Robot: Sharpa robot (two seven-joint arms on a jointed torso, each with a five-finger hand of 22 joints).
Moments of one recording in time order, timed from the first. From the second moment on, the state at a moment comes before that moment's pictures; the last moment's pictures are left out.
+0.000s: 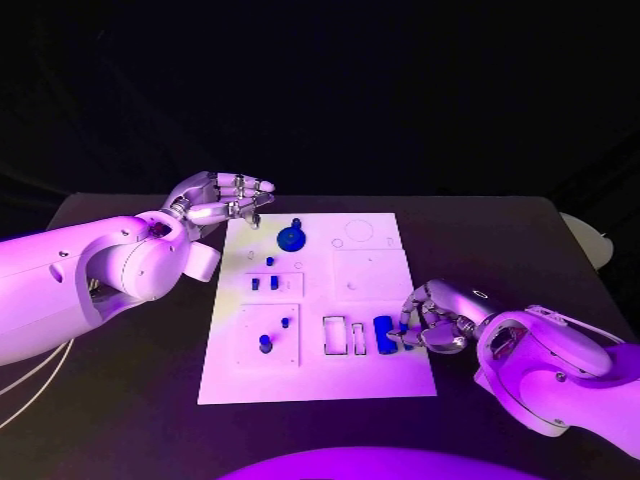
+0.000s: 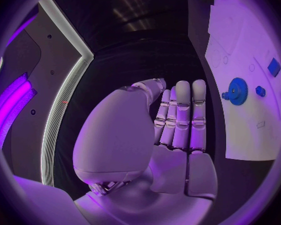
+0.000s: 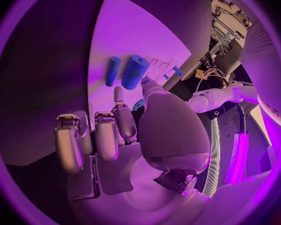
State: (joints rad) left arm 1.22 -0.95 -0.04 1.55 -0.14 -0.24 0.28; left_hand 1.52 -0.24 0.54 0.18 0.22 0.87 0.19 0.27 0.31 0.90 0.13 0.50 0.17 1.04 0.06 1.12 0.44 0.17 0.91 0.15 0.90 0.91; right arm 1.05 -1.06 -0.16 1.96 -1.46 -0.46 -0.51; right_hand 1.21 -0.16 0.08 0.29 0.25 0.94 0.11 0.35 0.57 1.39 0.03 1.33 1.31 1.46 -0.04 1.51 1.31 0.01 1.47 0.06 1.57 1.31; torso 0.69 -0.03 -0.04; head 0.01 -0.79
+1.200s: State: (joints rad) left arm 1.22 -0.95 -0.04 1.56 -0.14 -0.24 0.27; left_hand 1.52 -0.24 0.54 0.18 0.22 0.87 0.19 0.27 0.31 0.90 0.13 0.50 0.17 1.04 0.06 1.12 0.44 0.17 0.91 0.15 0.90 0.91; right arm 1.01 -0.98 -0.15 1.90 -1.49 -0.46 -0.54; right_hand 1.23 -0.11 0.06 0.29 0.29 0.94 0.10 0.37 0.57 1.40 0.02 1.34 1.31 1.46 -0.04 1.51 1.31 0.01 1.47 0.06 1.57 1.31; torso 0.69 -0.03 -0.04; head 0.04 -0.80
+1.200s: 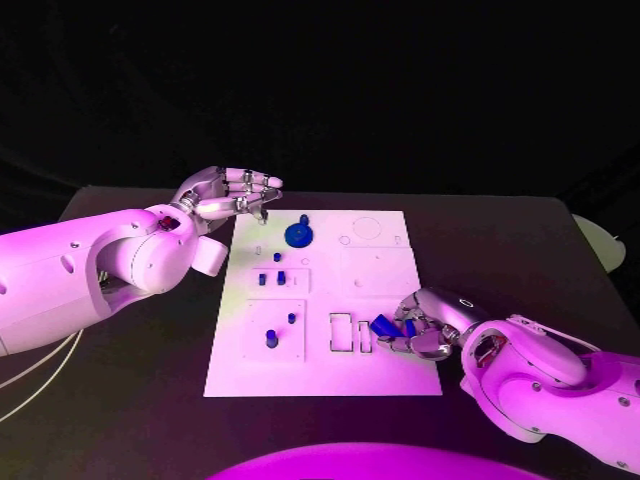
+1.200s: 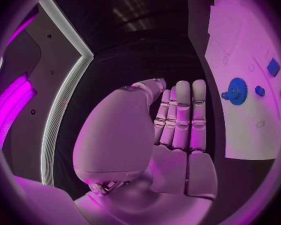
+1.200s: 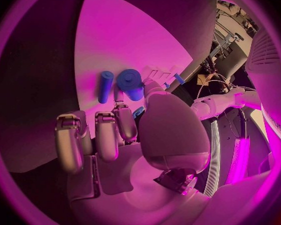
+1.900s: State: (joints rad) left arm 1.22 -0.95 -0.04 1.56 -0.14 -0.24 0.27; left_hand 1.52 -0.24 0.54 0.18 0.22 0.87 0.19 0.27 0.31 0.90 0.13 0.50 0.17 1.04 0.06 1.12 0.43 0.17 0.91 0.15 0.90 0.91; right arm 1.03 -0.98 -0.15 1.99 -1.49 -0.56 -0.54; right_hand 1.27 -0.07 0.08 0.29 0.32 0.96 0.10 0.38 0.57 1.43 0.01 1.37 1.31 1.46 -0.05 1.52 1.31 0.01 1.47 0.06 1.57 1.31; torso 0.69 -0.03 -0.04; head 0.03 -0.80
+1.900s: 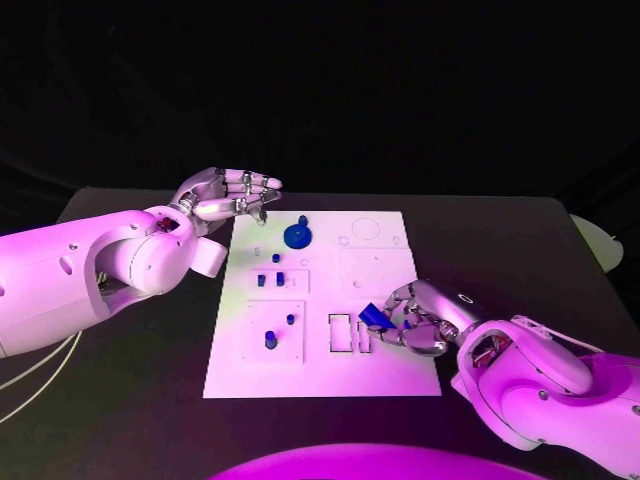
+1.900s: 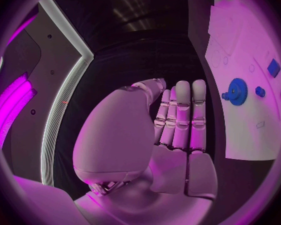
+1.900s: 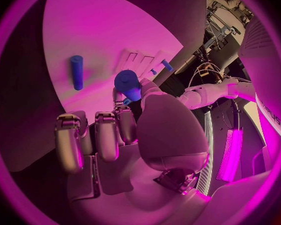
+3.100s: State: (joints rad) left arm 1.22 -0.95 -0.04 1.56 -0.14 -0.23 0.27; left_hand 1.52 -0.24 0.54 0.18 0.22 0.87 0.19 0.27 0.31 0.90 0.13 0.50 0.17 1.04 0.06 1.12 0.44 0.17 0.91 0.15 0.90 0.91; right arm 1.02 -0.84 -0.15 1.89 -1.43 -0.45 -0.53; right_hand 1.06 -0.02 -0.01 0.29 0.23 1.02 0.06 0.43 0.59 1.44 -0.01 1.36 1.31 1.46 -0.06 1.52 1.31 0.01 1.47 0.05 1.57 1.31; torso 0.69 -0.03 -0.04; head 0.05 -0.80
